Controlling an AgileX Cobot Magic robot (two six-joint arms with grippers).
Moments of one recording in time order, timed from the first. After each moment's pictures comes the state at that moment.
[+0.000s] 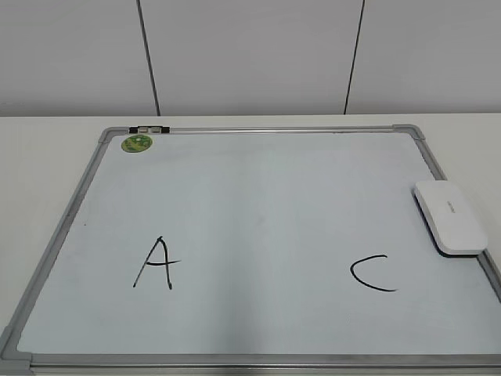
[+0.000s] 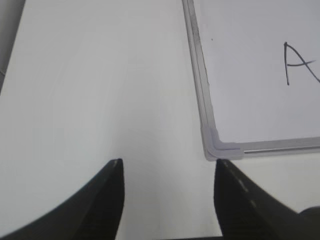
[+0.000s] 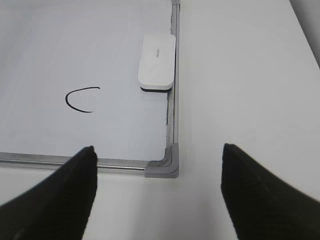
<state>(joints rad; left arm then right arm) -0.03 0.17 -0.51 0.04 1.10 0.01 0.00 -0.01 -0.50 0.01 1.13 -0.10</state>
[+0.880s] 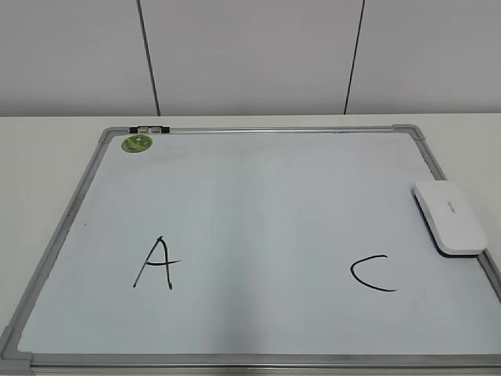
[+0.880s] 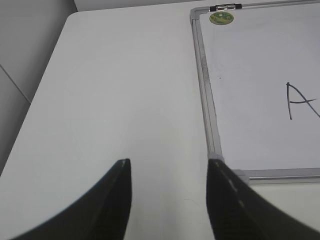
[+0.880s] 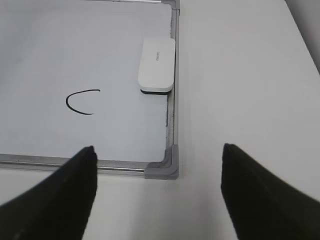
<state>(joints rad) 0.00 0.01 -0.51 0.04 1.11 0.01 0.00 -0.02 -0.50 0.01 1.13 -0.10</state>
